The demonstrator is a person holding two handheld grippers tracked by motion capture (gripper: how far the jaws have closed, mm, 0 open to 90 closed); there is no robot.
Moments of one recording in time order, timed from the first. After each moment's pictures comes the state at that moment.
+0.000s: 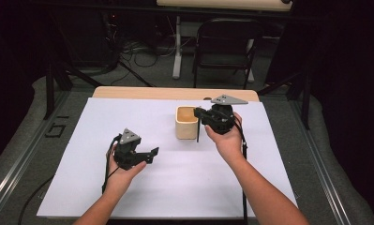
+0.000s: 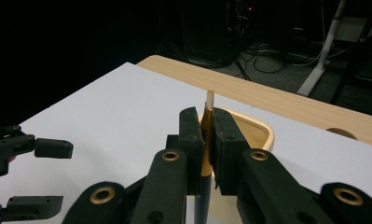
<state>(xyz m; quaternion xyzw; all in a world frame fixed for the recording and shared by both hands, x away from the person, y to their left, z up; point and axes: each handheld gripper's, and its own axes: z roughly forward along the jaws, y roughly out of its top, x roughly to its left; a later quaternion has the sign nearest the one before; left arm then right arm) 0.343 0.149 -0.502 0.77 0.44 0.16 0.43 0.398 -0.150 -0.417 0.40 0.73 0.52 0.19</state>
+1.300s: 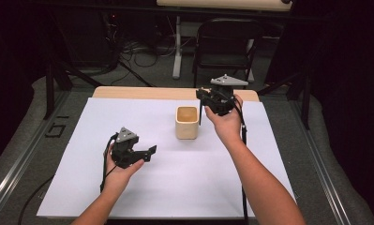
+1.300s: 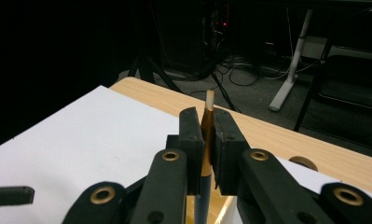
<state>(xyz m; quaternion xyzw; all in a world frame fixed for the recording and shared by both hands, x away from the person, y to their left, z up) 0.344 0.155 -0.499 0.76 0.45 0.16 0.44 0.428 -0.146 -0.379 0.42 0.71 0.51 0.24</state>
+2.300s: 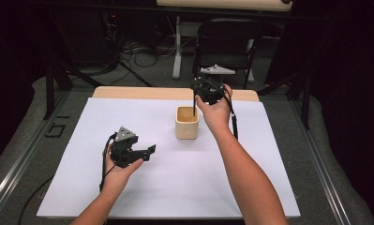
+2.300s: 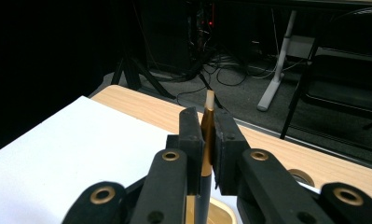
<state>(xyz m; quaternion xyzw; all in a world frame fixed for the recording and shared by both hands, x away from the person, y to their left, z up) 0.346 0.158 -0.499 0.76 0.45 0.16 0.44 0.460 -0.120 -0.373 0.44 0.70 0.50 0.26</state>
